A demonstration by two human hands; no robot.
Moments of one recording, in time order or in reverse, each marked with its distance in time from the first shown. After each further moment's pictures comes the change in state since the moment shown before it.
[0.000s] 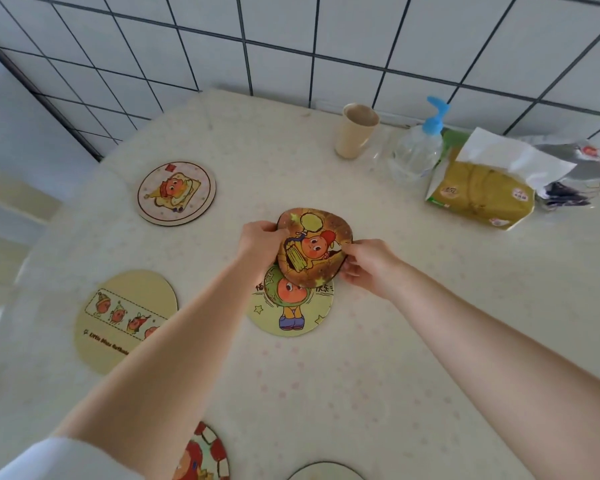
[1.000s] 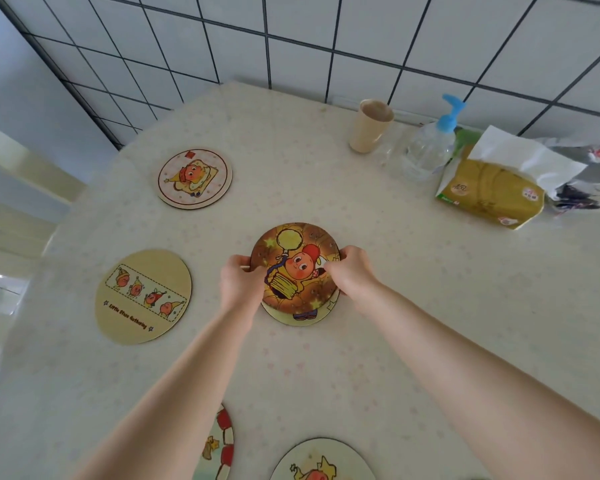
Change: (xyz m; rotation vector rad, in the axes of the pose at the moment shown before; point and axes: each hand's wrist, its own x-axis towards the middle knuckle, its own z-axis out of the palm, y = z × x) left_hand -0.072 -0.061 -0.034 -0.087 0.211 -0.085; right_hand -0.020 0.041 0.036 -0.509 0.146 -0.217
